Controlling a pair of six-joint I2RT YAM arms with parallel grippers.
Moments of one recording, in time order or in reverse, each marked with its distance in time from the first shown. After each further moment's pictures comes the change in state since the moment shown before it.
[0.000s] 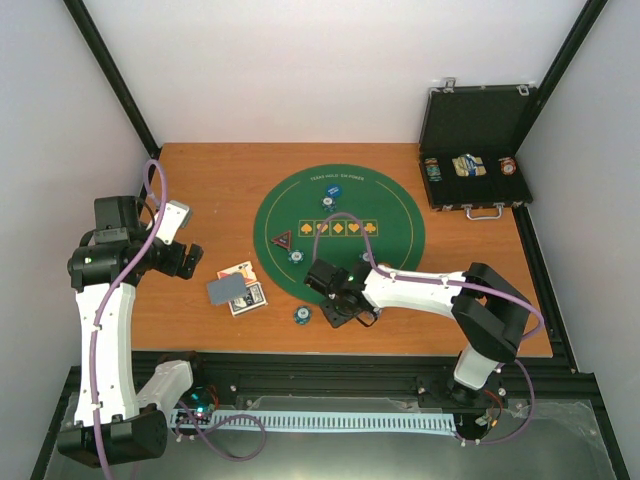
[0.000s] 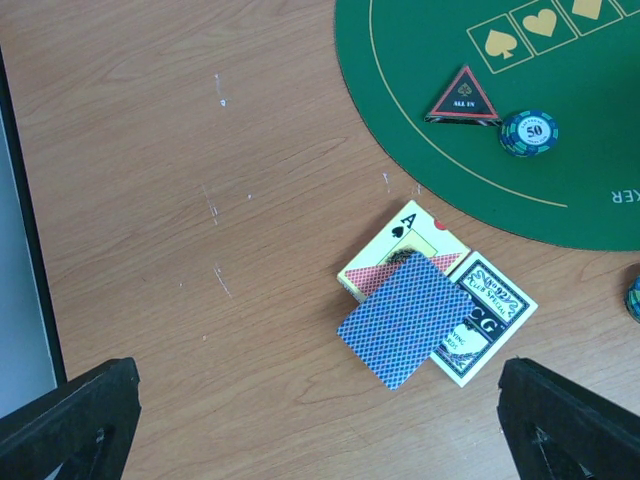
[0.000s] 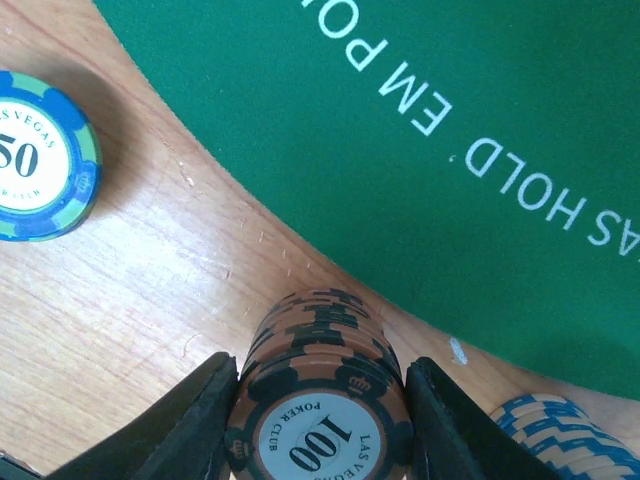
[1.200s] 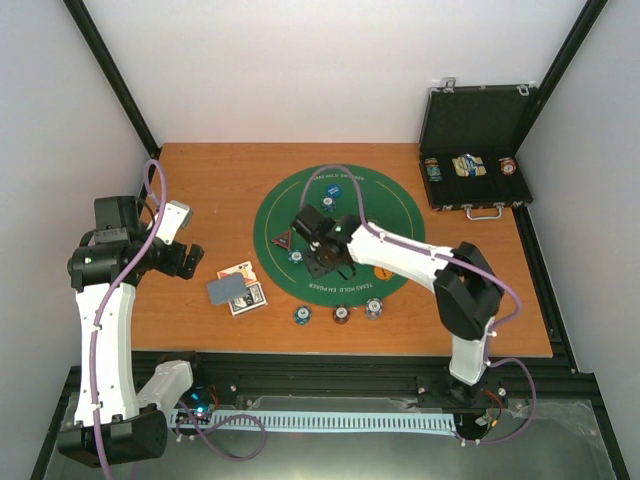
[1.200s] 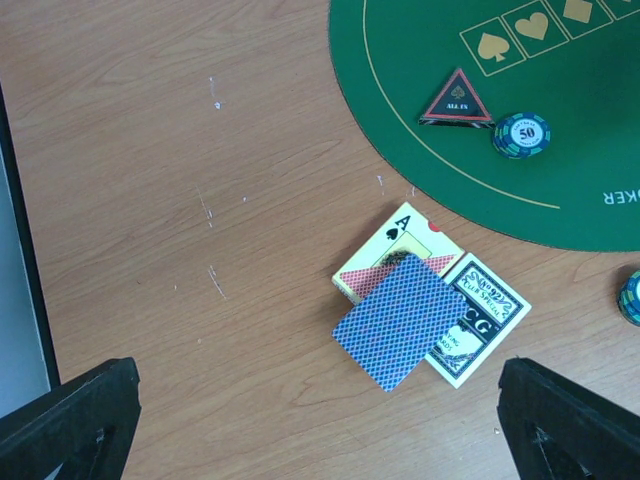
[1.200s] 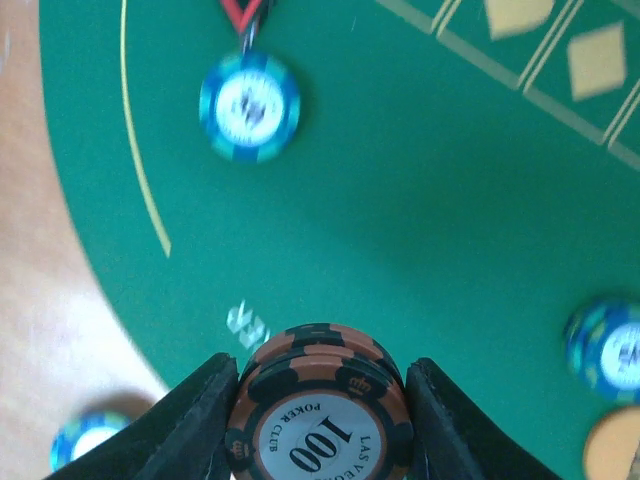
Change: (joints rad) left arm 0.000 0.000 0.000 -0.001 0.012 0.000; right arm -0.124 0.149 0.378 -0.095 0.023 -0.105
